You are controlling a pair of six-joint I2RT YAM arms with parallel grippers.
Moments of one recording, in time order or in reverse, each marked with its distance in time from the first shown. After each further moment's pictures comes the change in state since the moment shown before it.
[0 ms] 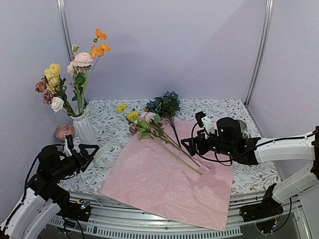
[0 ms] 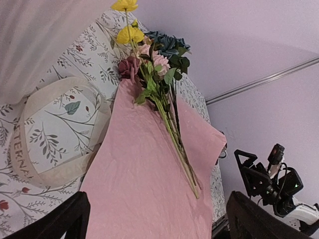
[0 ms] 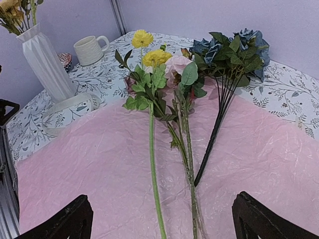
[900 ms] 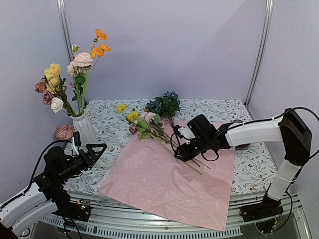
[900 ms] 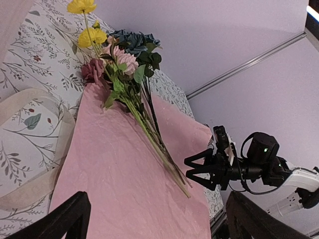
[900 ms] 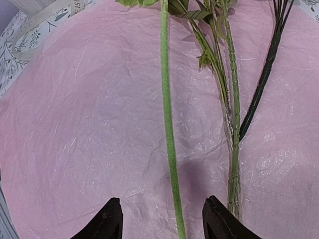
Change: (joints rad) left arm -0.223 0.161 -0.070 0.362 -0.142 0.016; right arm -0.001 0.382 0.388 -0.515 -0.194 -0.018
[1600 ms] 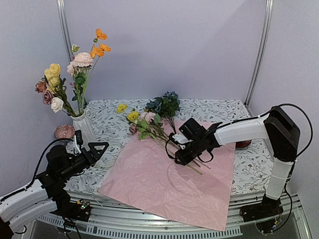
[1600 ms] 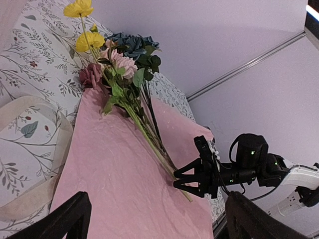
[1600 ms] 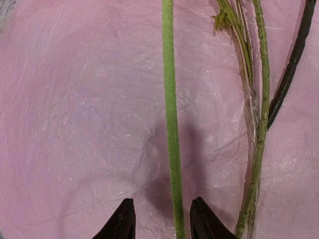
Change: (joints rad) left arm -0.004 0.117 -0.008 0.137 -0.016 0.016; right arm 0.019 0.142 0.115 -0.148 0.009 -0.053
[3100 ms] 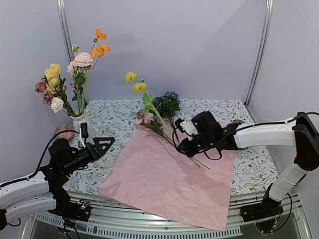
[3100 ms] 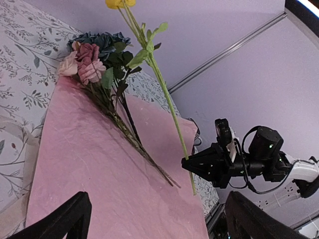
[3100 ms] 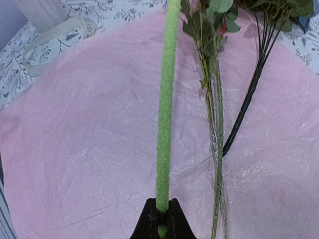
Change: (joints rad) left arm -0.035 0.183 0.053 0.179 0.062 0.045; right arm 0.011 -0.212 -0.132 0.164 0.082 0.014
